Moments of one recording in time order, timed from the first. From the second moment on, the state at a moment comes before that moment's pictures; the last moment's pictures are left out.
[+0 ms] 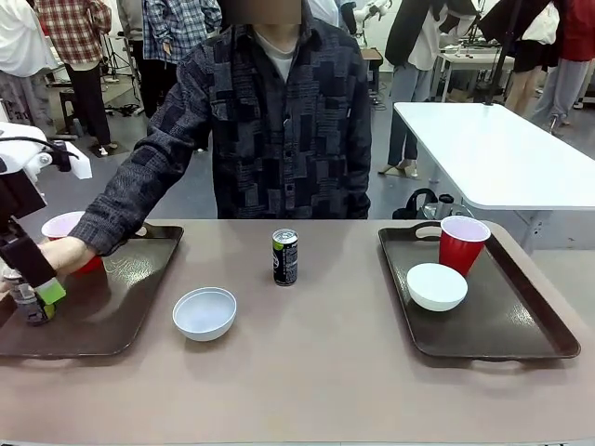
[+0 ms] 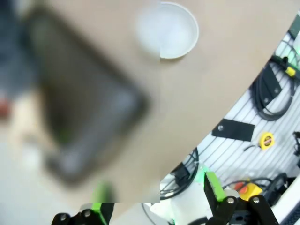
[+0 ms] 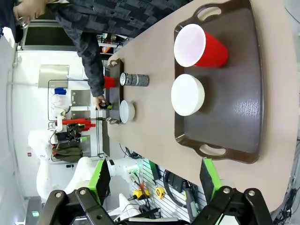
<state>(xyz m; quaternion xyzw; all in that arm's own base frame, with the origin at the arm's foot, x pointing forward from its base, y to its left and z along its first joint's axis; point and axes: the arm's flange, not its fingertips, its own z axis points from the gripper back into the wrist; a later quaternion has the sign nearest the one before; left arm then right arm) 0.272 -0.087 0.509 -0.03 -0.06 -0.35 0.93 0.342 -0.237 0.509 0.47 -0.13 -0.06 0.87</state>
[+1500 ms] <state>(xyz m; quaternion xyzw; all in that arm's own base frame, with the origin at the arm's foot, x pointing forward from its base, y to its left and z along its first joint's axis) 0.370 -0.189 0.357 0.02 -0.09 -0.22 0.97 0.341 -0.237 0.509 0.47 -0.13 -0.06 0.87</state>
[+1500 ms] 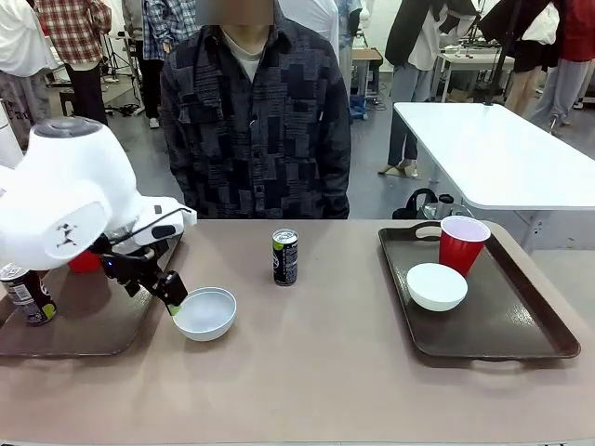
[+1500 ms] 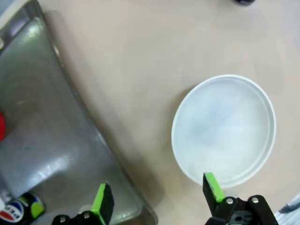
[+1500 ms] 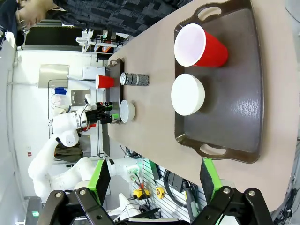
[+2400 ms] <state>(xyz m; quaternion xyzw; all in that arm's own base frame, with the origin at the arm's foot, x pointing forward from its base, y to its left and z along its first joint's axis) 0.398 -0.205 0.336 -0.01 -0.10 -0.19 0.98 0.341 -0.237 0.509 0.47 -0.13 -0.06 0.87</state>
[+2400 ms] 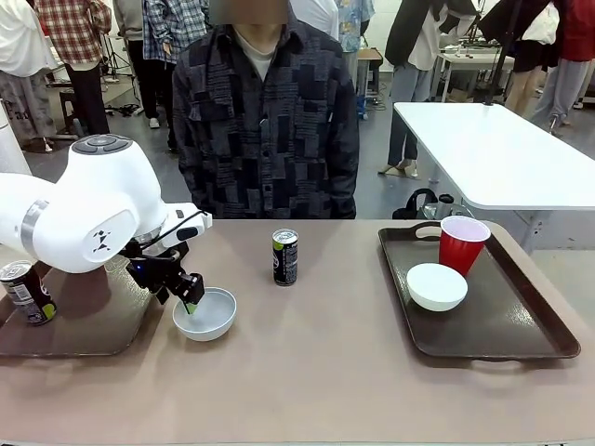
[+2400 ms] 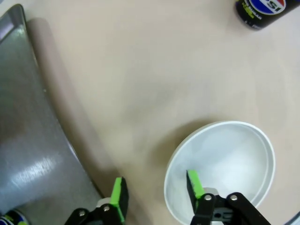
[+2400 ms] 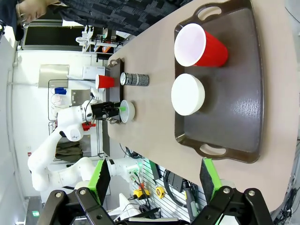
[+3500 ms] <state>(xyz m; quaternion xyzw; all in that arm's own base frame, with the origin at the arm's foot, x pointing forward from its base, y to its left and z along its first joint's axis) 0.360 -0.191 0.388 0.00 -0.09 -0.17 0.98 0.342 -0.236 0.509 0.47 -0.13 -0.06 0.87</state>
